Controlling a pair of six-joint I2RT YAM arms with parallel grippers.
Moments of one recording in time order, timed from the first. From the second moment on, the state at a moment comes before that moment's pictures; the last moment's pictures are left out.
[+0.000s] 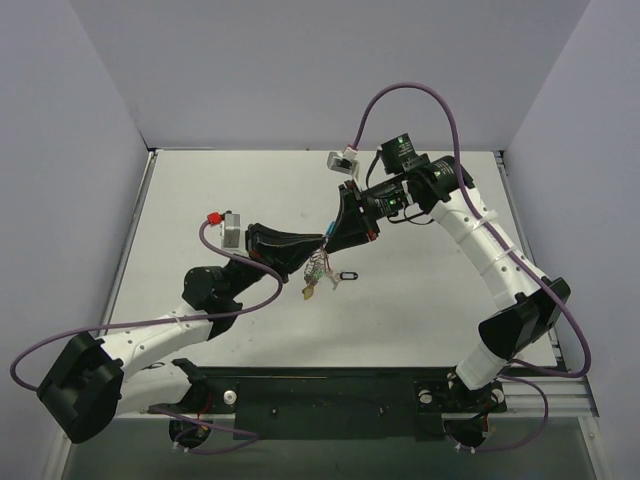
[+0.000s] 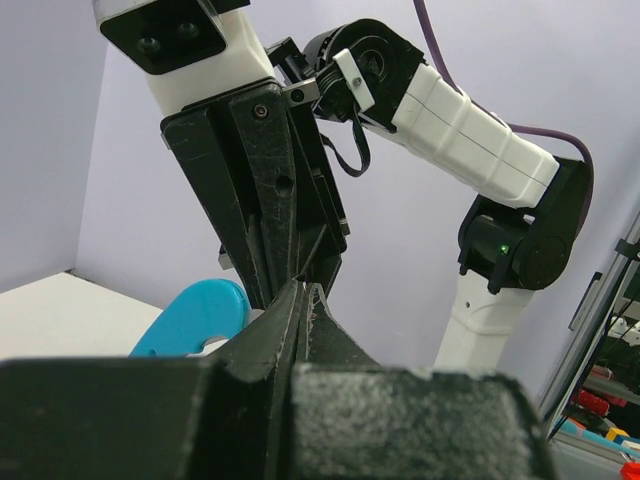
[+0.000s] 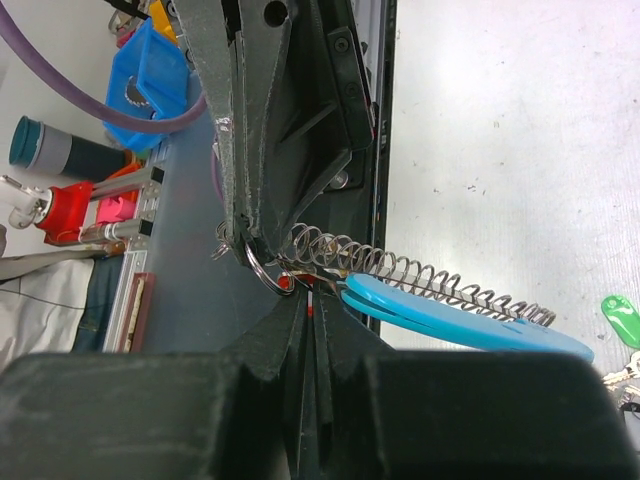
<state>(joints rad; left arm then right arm) -0.74 1.12 0.51 1.30 0.38 -0.67 0.55 1.63 1.78 -1.07 -1.19 -0.31</state>
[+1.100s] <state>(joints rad) -0.64 1.10 0.47 1.29 0.60 -0.68 0.53 1.58 1.71 -1.06 -1.20 -0.31</state>
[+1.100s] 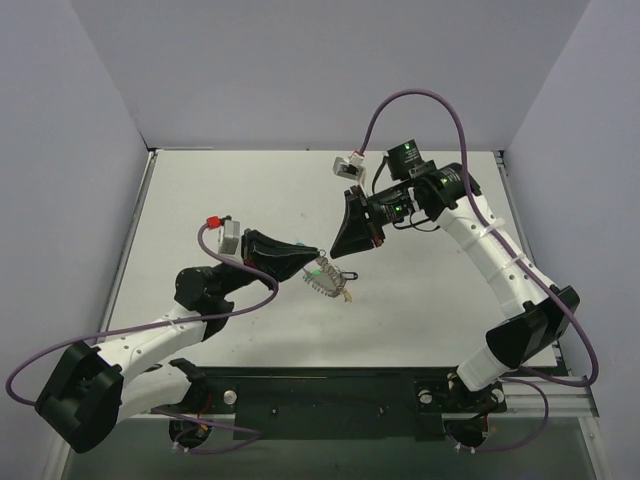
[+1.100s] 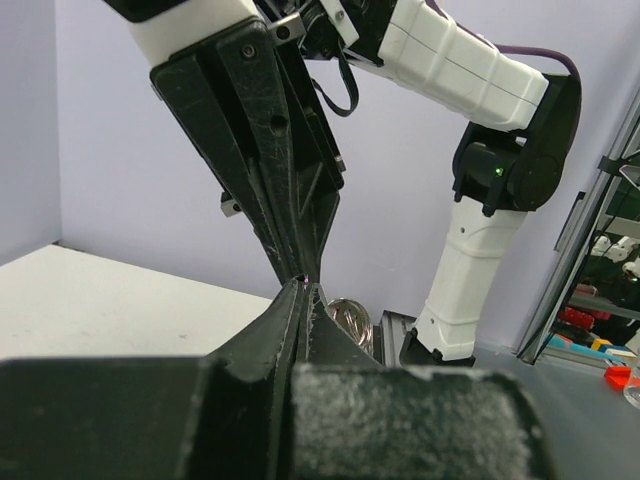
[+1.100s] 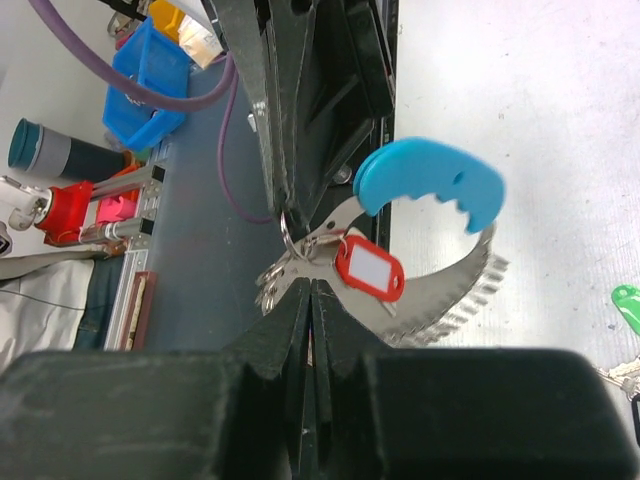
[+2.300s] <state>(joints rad) -0.60 1.09 0.42 1.29 0.66 -0.72 0.66 1.54 1.65 -1.15 -1.00 -0.59</state>
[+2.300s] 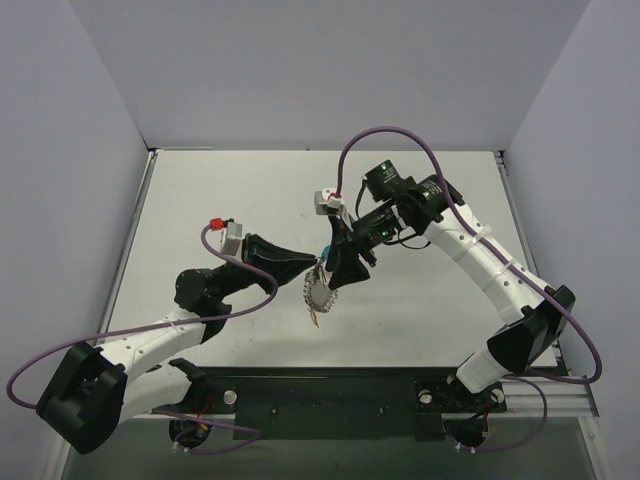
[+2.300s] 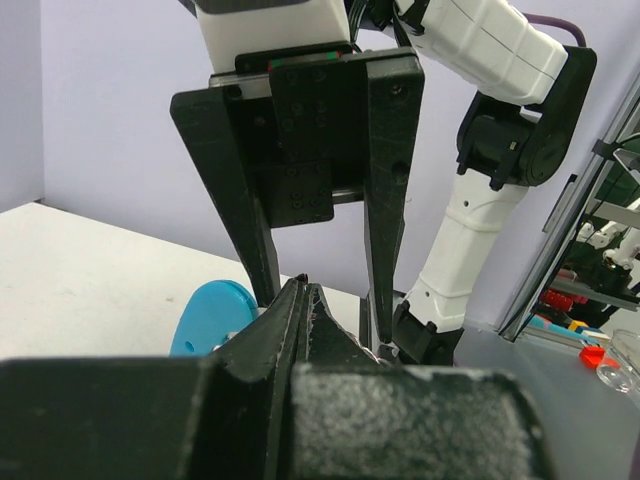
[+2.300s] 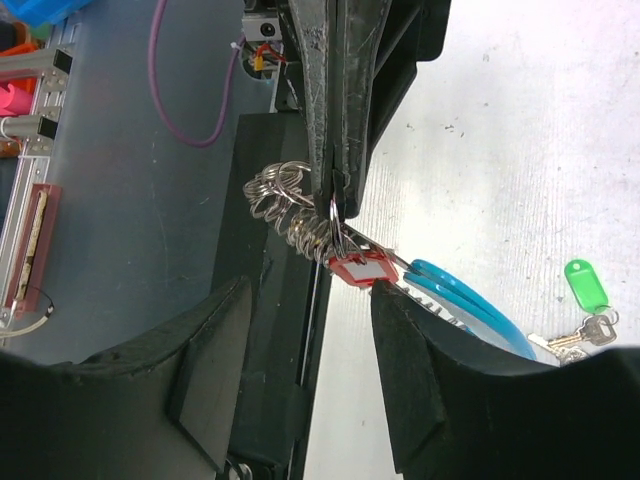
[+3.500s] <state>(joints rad) -0.60 1.03 0.36 1.29 0.48 -0.72 0.72 1.65 1.76 -1.13 -0.87 -0.52</state>
